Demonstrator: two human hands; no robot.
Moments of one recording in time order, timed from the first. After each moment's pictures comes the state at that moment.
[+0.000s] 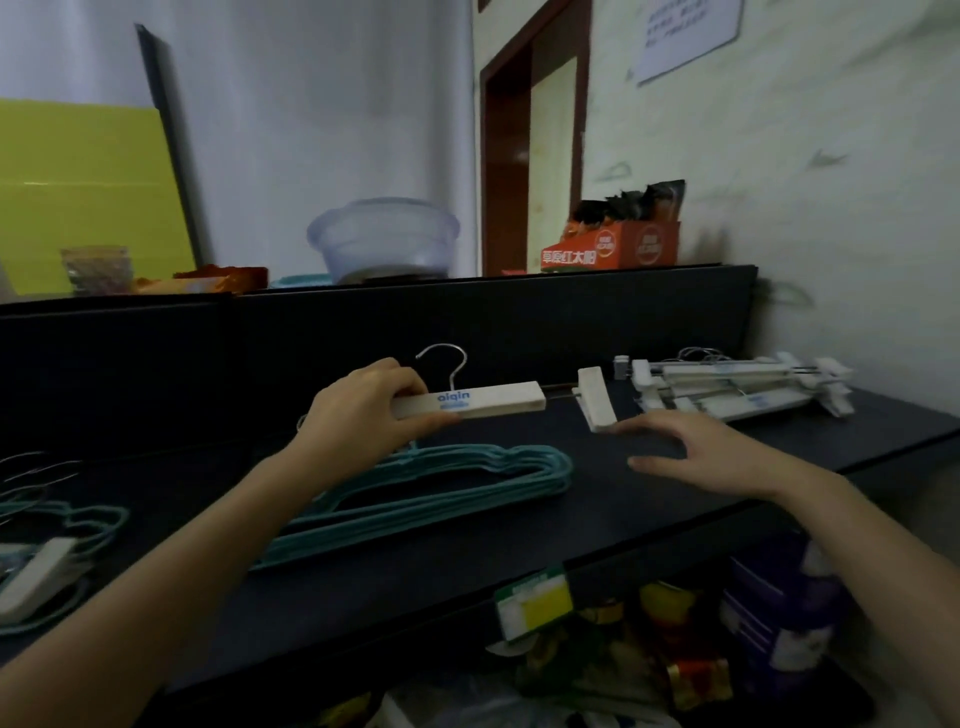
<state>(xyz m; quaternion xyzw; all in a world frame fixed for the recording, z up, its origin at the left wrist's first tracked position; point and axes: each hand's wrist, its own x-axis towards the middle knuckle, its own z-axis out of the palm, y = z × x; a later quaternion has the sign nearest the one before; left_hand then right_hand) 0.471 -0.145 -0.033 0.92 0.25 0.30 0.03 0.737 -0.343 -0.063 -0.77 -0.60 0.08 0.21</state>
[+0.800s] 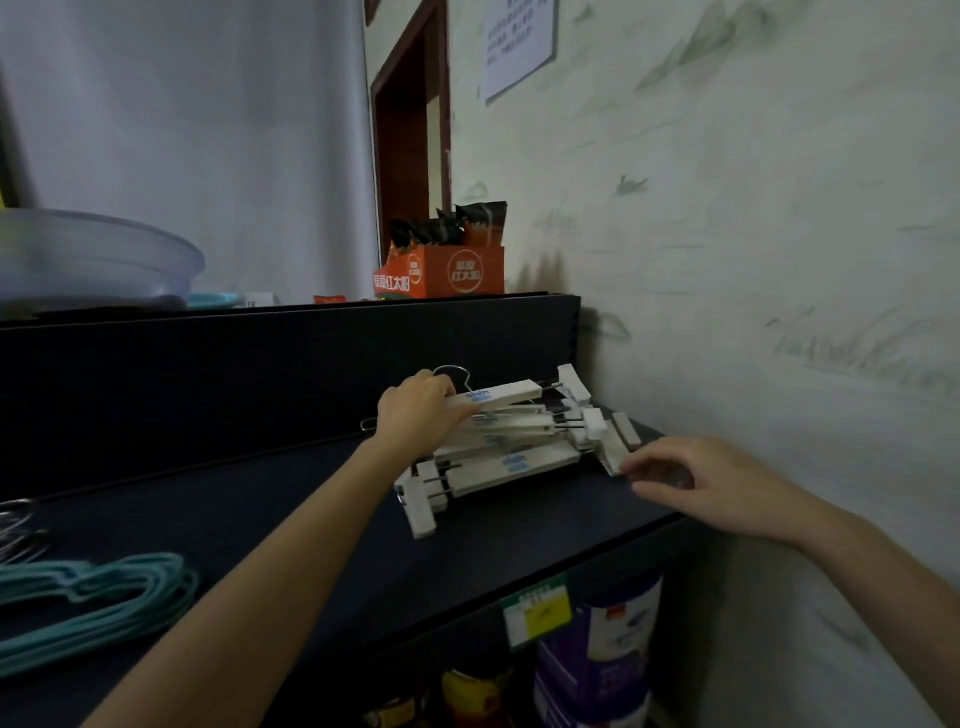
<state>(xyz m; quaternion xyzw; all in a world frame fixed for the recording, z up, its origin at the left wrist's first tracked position) 0.874 -0.238 -0.044 0.92 0.28 0.26 0.03 1.002 -0.507 -0.050 -0.82 -0.54 -0.01 0.19</state>
